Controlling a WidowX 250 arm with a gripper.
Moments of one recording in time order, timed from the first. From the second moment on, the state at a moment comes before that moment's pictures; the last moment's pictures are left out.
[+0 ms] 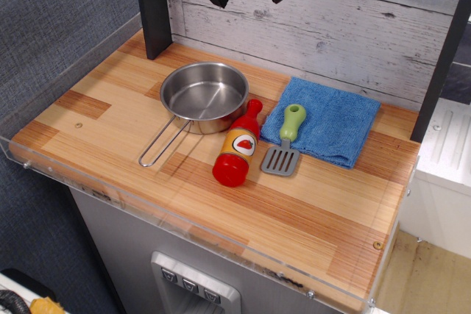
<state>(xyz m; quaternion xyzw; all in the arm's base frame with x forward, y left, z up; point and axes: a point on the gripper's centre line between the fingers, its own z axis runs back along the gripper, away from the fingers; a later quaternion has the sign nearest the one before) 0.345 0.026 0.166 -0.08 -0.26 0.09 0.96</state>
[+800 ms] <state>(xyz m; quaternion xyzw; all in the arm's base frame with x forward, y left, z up) 0.314 0.053 0.146 -0.08 -0.23 0.17 0.95</state>
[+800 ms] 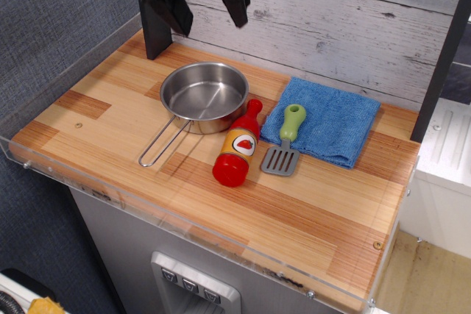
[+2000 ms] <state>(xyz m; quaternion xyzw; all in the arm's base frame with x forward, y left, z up) 0.300 0.097 0.063 0.00 -0.14 0.38 0.91</state>
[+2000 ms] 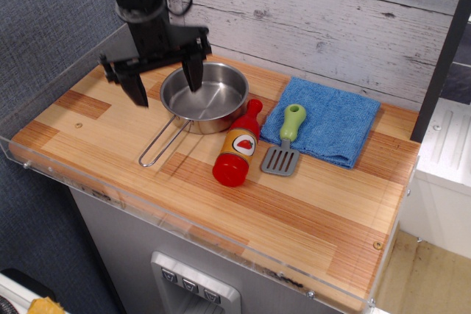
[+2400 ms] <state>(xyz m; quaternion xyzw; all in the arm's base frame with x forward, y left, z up) 0.304 0.098 0.043 0.02 -0.13 0.39 0.91</state>
